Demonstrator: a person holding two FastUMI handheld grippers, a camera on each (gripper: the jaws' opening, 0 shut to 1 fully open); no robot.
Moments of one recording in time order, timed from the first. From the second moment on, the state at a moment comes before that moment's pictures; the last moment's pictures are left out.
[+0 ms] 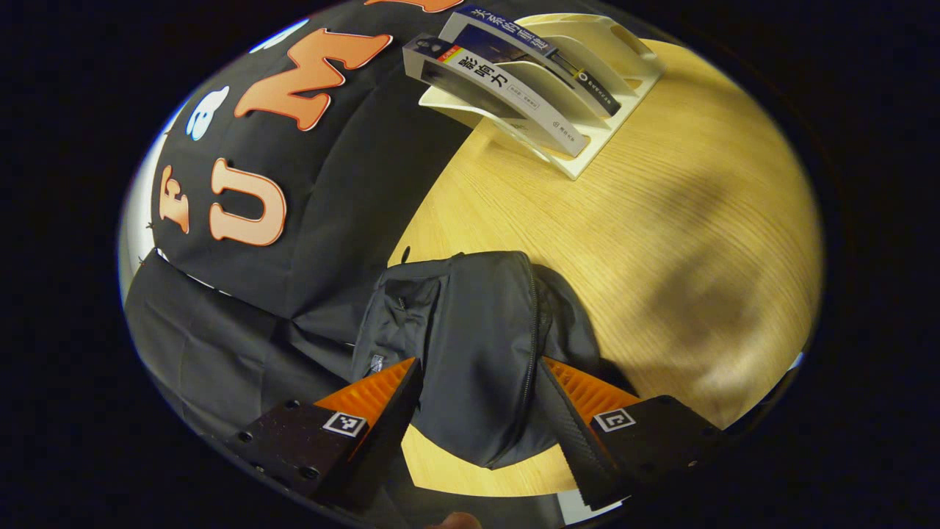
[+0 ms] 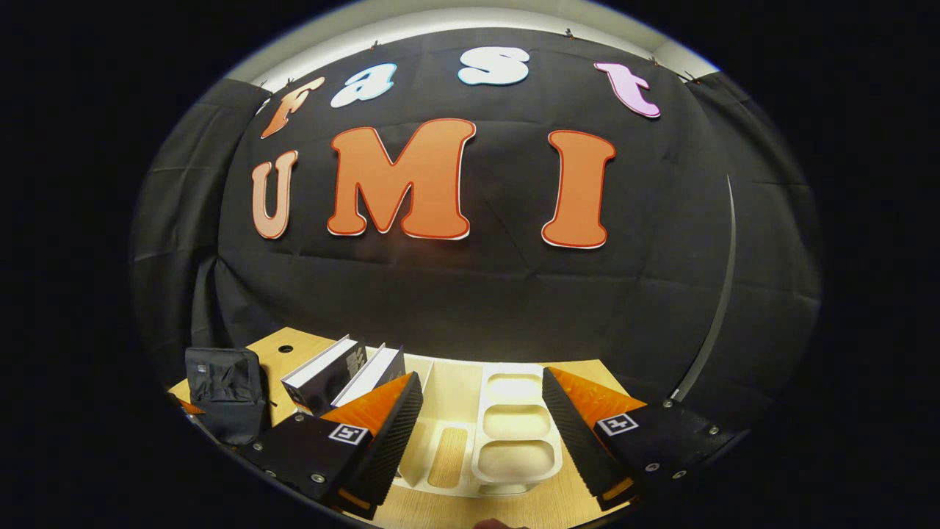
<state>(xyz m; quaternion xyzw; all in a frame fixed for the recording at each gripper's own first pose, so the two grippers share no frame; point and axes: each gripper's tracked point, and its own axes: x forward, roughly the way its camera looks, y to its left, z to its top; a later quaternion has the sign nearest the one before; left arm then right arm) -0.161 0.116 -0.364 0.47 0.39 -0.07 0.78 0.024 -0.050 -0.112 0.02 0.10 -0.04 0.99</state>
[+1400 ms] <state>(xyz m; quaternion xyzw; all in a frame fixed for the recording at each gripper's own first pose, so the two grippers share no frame) -0.028 0.201 -0.274 0.39 0.39 -0.29 0.78 0.050 0.084 -0.038 -0.06 0.19 0.00 0.98</state>
